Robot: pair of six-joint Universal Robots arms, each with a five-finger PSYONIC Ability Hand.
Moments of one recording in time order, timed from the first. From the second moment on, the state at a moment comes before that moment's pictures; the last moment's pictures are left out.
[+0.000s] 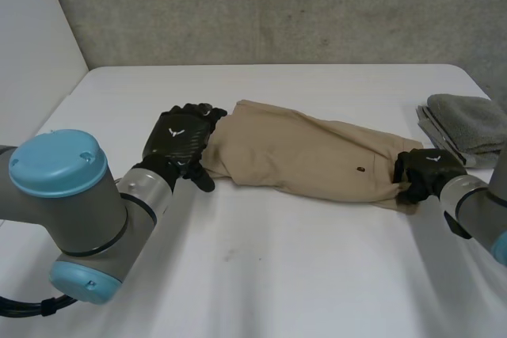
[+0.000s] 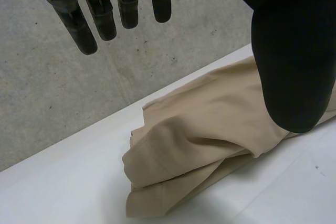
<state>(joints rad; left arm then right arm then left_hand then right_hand) 4.20 -1.97 -1.66 3.53 -1.52 3.26 1.66 -1.01 1.58 -0.11 1.37 2.84 0.19 0.21 0.21 0.20 0.06 0.85 1.15 1.15 1.19 0.91</state>
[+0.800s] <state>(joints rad) 4.24 -1.92 -1.55 3.53 -1.53 3.27 2.16 -0.82 1.03 0.00 1.17 2.29 0.19 0.21 0.21 0.20 0.05 0.76 0.90 0.92 0.92 0.75</state>
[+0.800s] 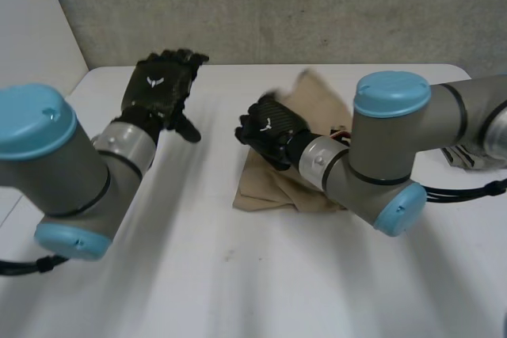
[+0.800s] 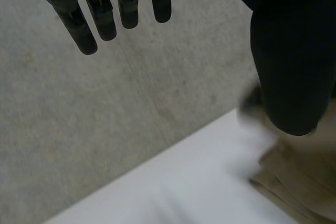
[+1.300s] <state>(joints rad) 4.09 -2.51 -0.73 3.17 -1.40 3.26 1.93 -0.92 1.02 0.18 1.29 3.06 0.19 0.21 0.21 0.20 0.05 0.21 0.23 0.21 0.24 0.07</state>
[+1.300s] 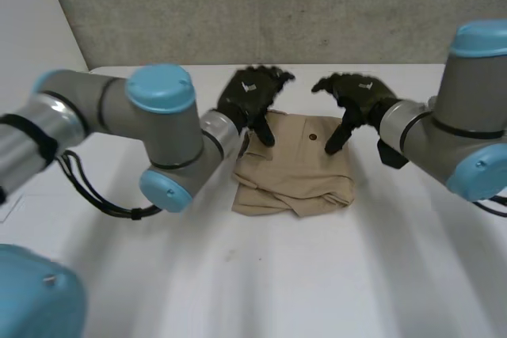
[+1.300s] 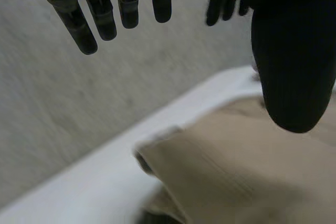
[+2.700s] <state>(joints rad) 4.15 -1.89 -1.21 2.93 -1.32 3.24 2.12 -0.88 1.49 -0.34 1.55 2.84 0.19 0.21 0.21 0.20 0.05 0.19 0.24 0.24 0.25 0.08</state>
